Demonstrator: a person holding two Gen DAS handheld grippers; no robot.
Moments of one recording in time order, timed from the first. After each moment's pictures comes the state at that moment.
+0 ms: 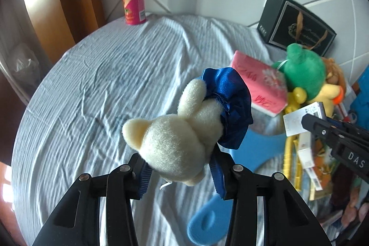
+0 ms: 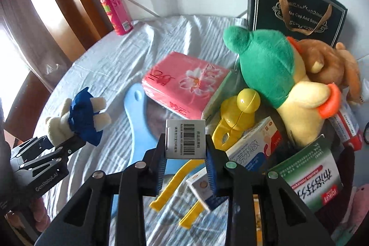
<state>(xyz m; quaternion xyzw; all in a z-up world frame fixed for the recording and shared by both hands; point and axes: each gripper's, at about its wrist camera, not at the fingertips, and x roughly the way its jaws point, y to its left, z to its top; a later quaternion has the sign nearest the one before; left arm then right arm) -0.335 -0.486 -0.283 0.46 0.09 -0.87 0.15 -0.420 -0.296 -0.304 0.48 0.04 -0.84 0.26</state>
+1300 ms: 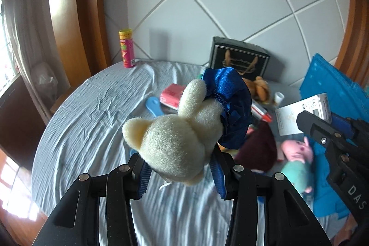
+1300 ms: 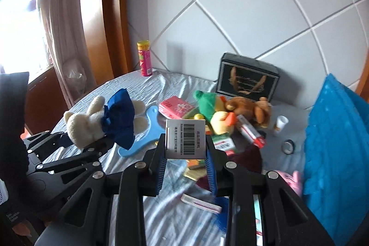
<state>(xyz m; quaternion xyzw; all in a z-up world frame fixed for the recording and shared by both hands) -0.163 -0.261 -0.110 0.35 0.08 -0.92 0.16 -0.195 -0.117 -0.102 0.31 0.10 -0.91 0.27</state>
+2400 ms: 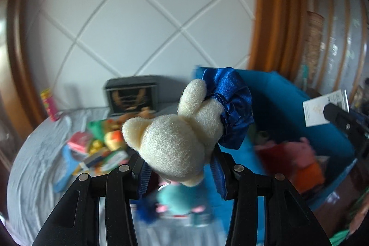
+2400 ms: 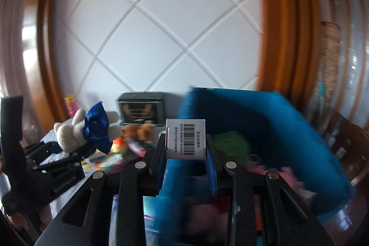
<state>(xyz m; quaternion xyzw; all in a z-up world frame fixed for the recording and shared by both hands) -0.196 0.064 -0.028 0.28 0.00 -0.96 -0.02 -0.156 0.243 -0.001 0.22 0.02 -0.97 0.07</state>
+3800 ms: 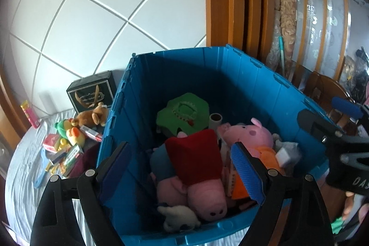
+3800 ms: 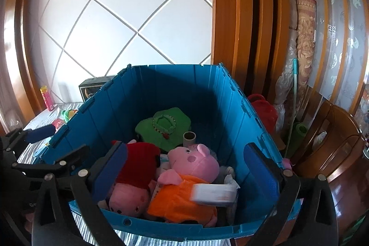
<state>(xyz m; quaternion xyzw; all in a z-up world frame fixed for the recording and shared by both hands) -0.185 0.246 -0.058 0.32 -0.05 -0.95 -0.05 -0.163 0.424 -0.042 0.27 0.00 -0.96 0.04</state>
